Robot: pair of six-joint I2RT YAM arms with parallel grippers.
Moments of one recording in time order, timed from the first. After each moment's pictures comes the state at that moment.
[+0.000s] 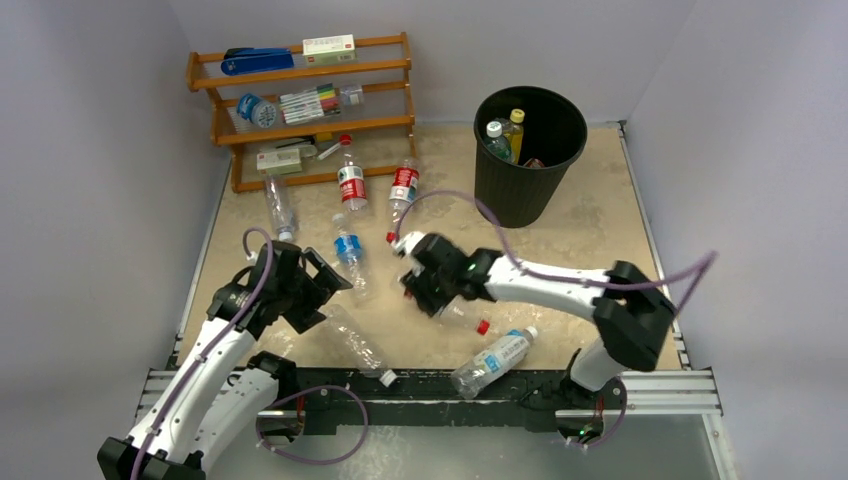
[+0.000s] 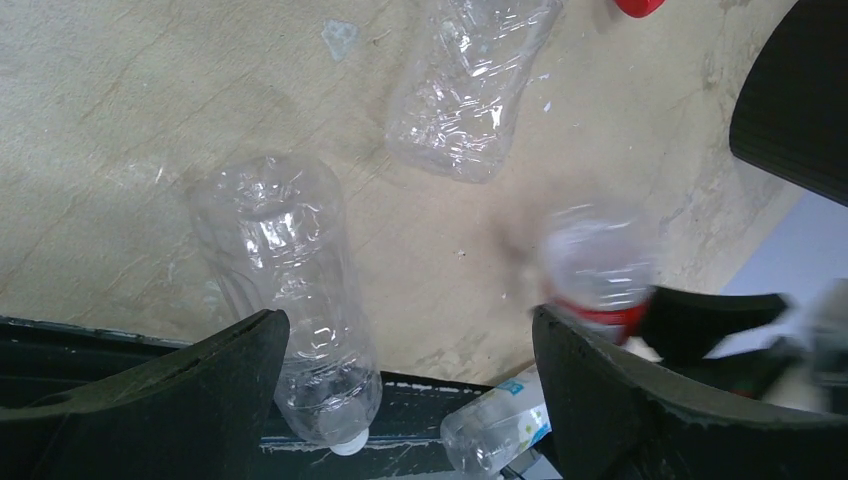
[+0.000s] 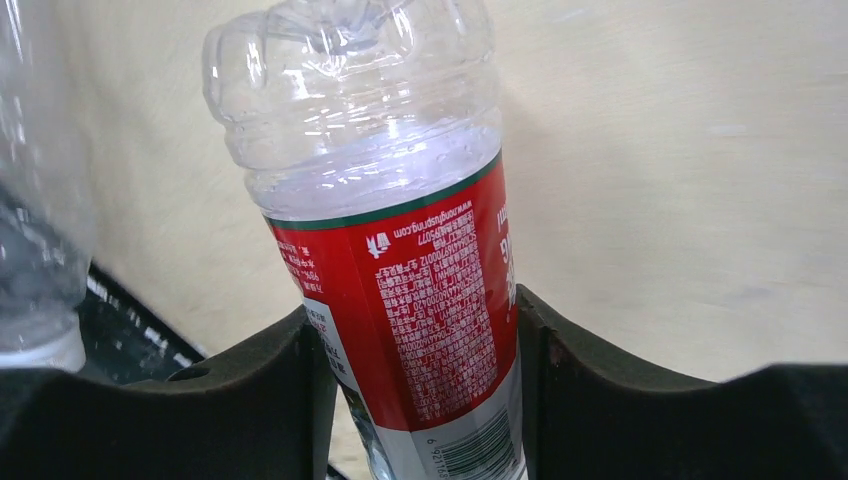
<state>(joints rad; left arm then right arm) -0.33 0.72 0.67 -0.92 0.07 -1.15 1.06 1.62 1.02 -0.44 0.06 0.17</state>
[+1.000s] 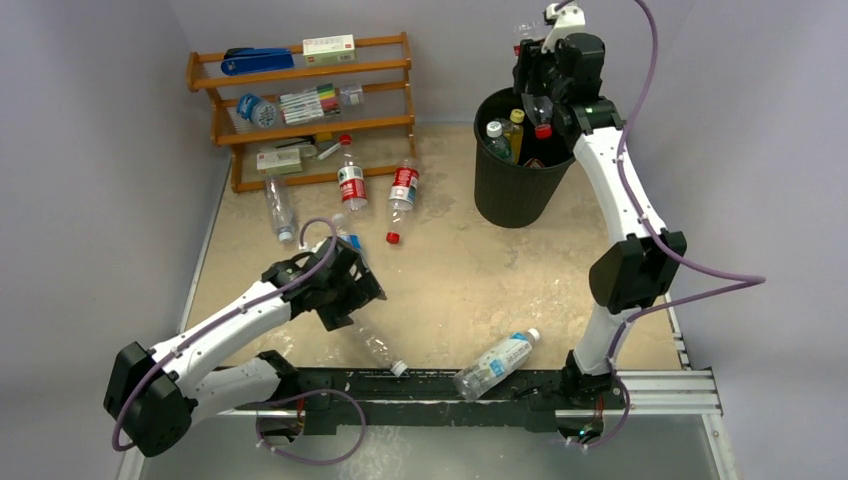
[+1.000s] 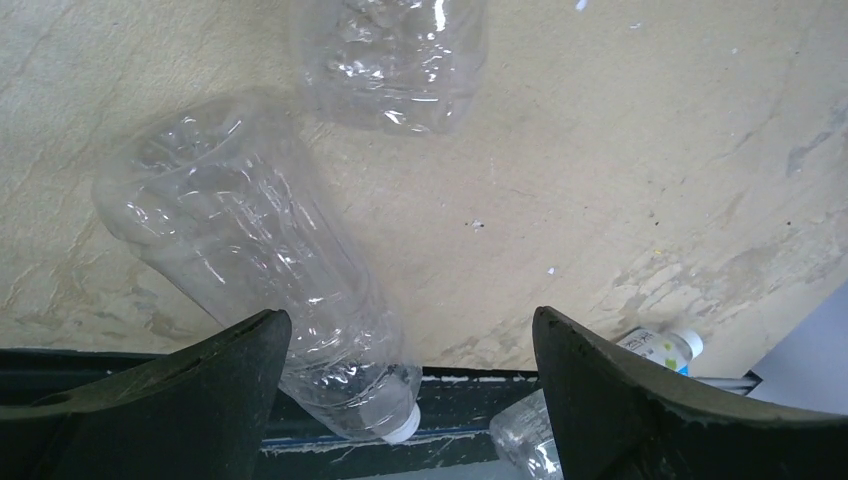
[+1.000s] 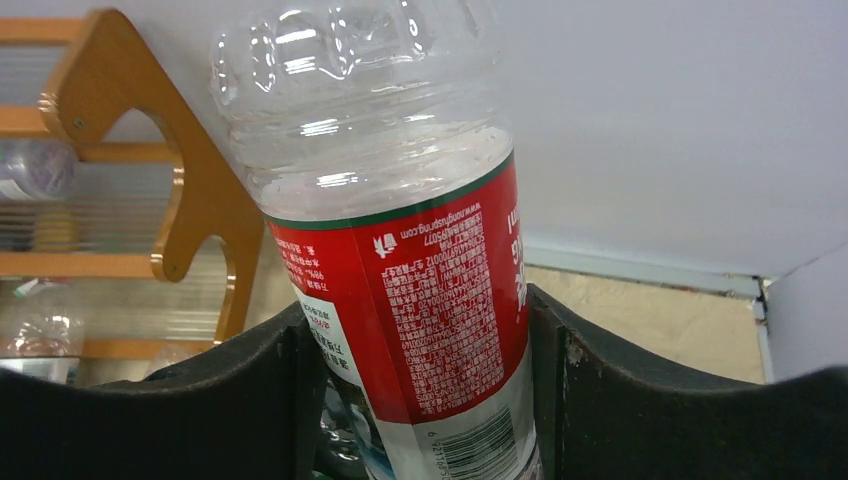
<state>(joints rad) -0.66 1.03 0.71 -0.79 -0.02 -1.23 0.19 1.83 1.99 -0.31 0.05 0.01</state>
